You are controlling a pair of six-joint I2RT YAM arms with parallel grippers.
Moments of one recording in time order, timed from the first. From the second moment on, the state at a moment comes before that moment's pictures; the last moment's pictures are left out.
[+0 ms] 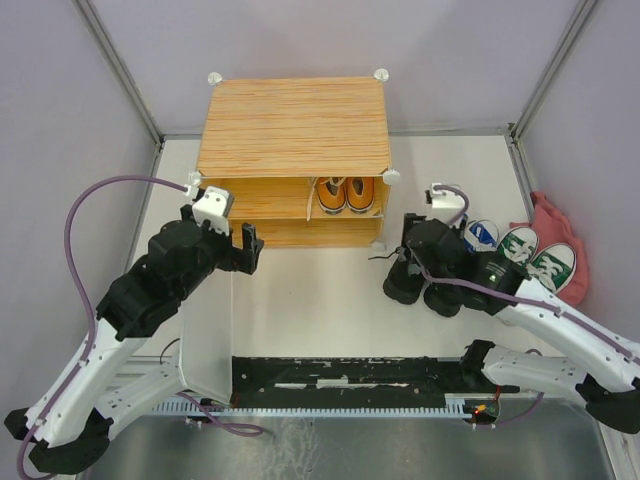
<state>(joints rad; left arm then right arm) -0.66 0.71 1.09 -0.77 -0.28 -0.14 0.91 1.00 1.06 -0.68 0.74 0.52</state>
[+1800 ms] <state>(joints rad) -0.66 0.77 1.15 -0.74 -0.23 -0.14 0.45 0.91 0.78 -0.75 0.56 0.86</state>
